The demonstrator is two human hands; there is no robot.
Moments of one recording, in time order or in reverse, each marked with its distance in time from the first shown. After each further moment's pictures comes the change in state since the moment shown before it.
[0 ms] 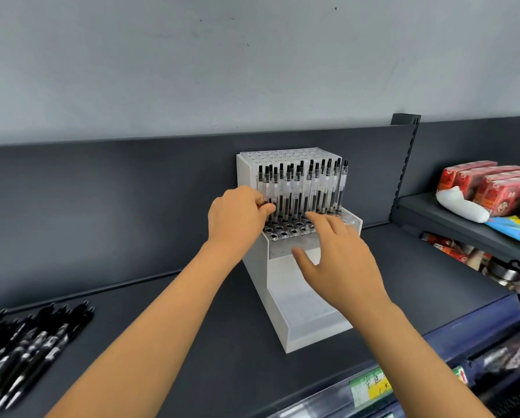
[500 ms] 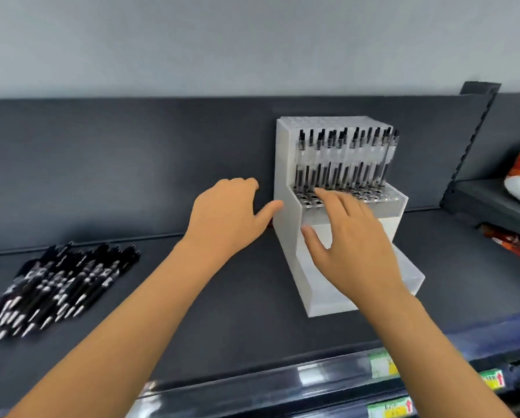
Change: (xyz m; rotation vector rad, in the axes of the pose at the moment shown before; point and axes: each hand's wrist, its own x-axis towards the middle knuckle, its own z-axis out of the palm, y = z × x) left_hand -0.067 -0.025 -0.041 0.357 -0.050 -0.009; right_hand -0.016 -0.018 0.010 0.106 0.105 -0.230
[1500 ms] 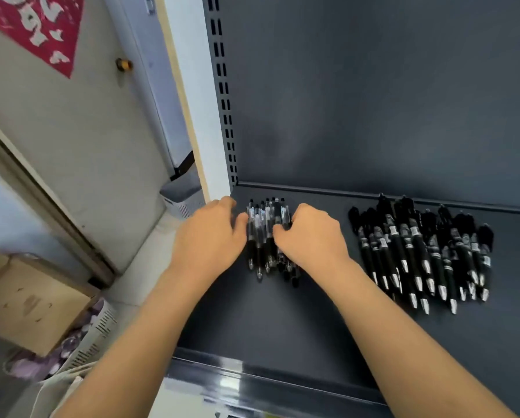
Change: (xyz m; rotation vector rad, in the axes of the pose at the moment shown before) left_hand -0.231 -0.513 -0.074 -0.001 -0.163 -0.615; right_hand 0.016 -0.533 0.258 0.316 -0.730 0.163
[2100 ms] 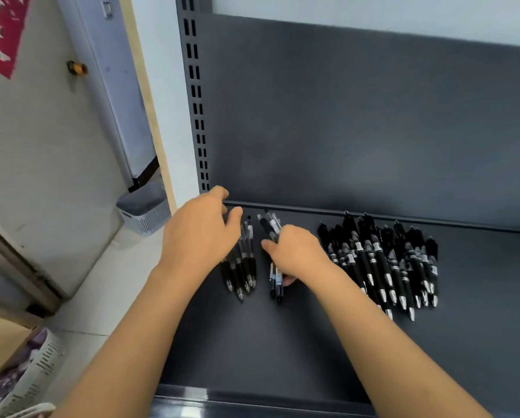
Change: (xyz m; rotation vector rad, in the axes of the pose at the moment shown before) left_hand 0.029 0.021 -0.013 -0.153 0.087 0.104; right_hand 0.018 0.005 -0.011 -0.042 -0.175 0.124
